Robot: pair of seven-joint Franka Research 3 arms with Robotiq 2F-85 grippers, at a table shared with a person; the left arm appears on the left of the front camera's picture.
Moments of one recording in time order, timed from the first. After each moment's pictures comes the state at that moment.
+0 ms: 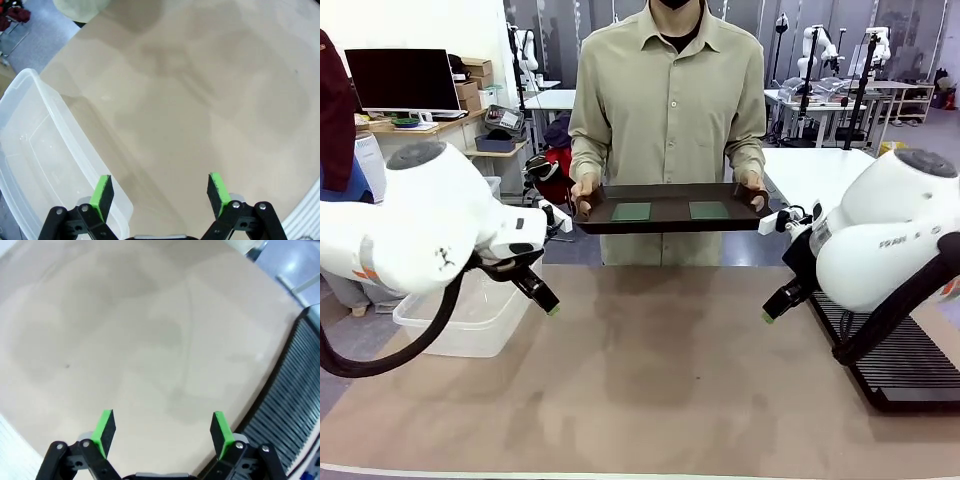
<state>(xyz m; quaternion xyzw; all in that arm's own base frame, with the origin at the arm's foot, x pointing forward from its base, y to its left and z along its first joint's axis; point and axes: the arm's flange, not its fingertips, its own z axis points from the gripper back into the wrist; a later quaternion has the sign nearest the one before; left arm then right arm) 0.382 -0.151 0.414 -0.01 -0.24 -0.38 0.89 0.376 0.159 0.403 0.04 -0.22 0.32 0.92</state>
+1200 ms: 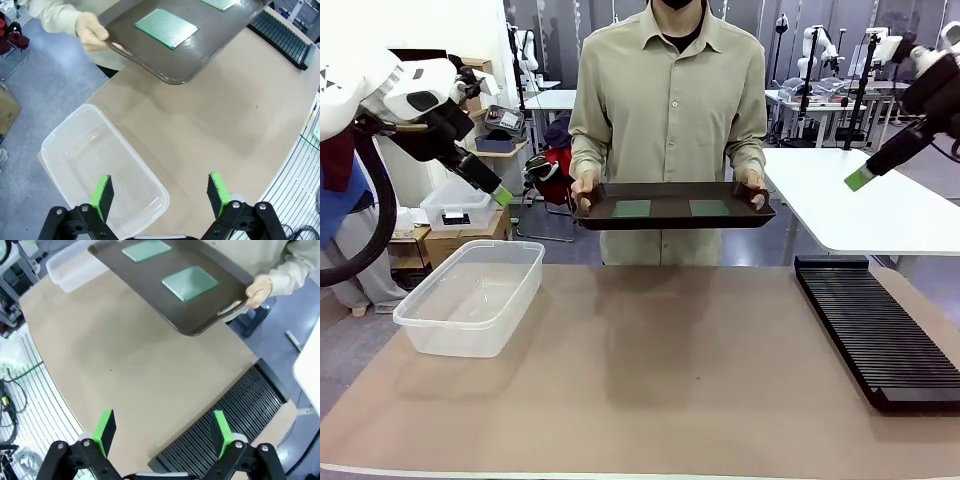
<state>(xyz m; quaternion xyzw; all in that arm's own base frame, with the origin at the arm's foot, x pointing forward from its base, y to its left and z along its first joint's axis) 0.395 -0.065 0.595 -0.09 -0.30 -0.37 0.88 0.356 0.051 0.635 0.13 -0.31 0.39 0.86</state>
